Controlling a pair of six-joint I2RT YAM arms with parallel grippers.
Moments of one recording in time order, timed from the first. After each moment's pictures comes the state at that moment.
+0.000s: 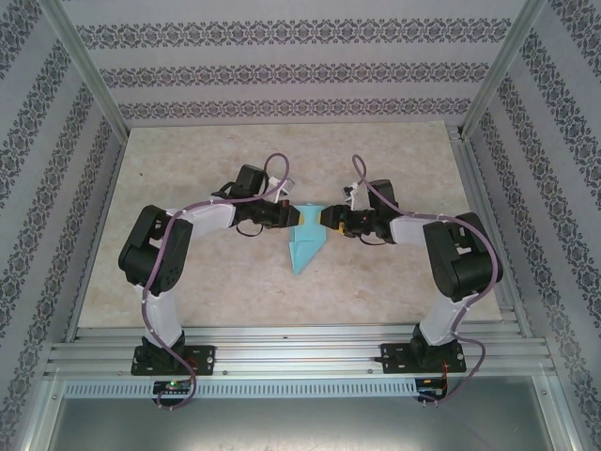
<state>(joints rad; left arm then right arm) -0.44 1.90 1.17 -0.12 0.86 -0.44 0.27 1.78 0.82 0.20 -0.84 0.56</state>
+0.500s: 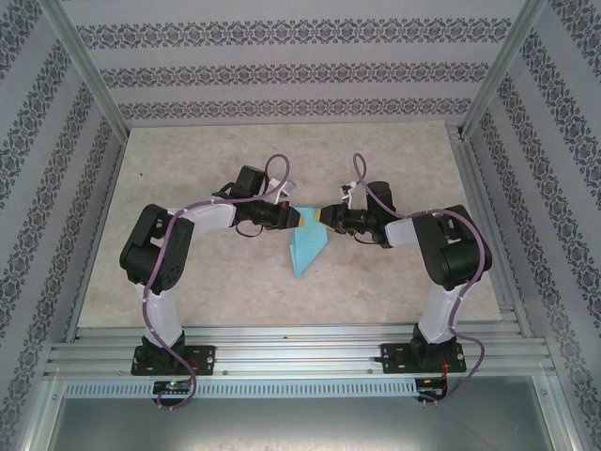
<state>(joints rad) -0.44 1.91 1.17 -0.13 0.90 -0.44 0.28 1.87 0.78 0.52 -0.92 0.75</state>
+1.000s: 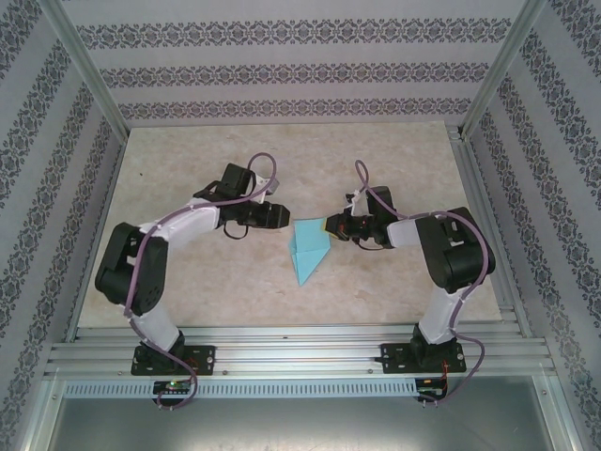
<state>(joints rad) -0.42 1.66 1.11 -0.36 0.56 -0.31 0.28 1.83 0.78 0.27 -0.81 0.73</state>
